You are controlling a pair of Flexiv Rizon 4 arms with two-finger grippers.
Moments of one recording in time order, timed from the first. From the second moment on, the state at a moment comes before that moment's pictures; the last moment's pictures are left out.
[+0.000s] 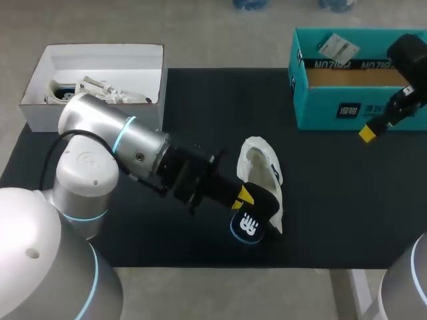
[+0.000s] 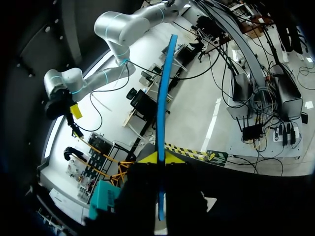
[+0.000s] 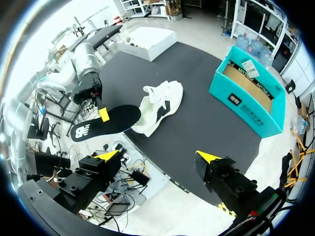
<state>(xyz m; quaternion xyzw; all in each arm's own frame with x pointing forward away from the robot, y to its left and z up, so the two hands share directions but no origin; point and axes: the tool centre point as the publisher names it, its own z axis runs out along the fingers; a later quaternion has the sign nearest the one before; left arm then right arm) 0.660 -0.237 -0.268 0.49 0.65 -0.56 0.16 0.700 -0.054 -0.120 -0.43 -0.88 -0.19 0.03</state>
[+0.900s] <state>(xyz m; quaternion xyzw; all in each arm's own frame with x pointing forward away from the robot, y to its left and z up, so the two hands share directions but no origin) 0.719 -0.252 -0.317 0.47 0.69 -0.53 0.16 0.700 -0.054 -0.120 -0.43 -0.88 -0.19 0.03</state>
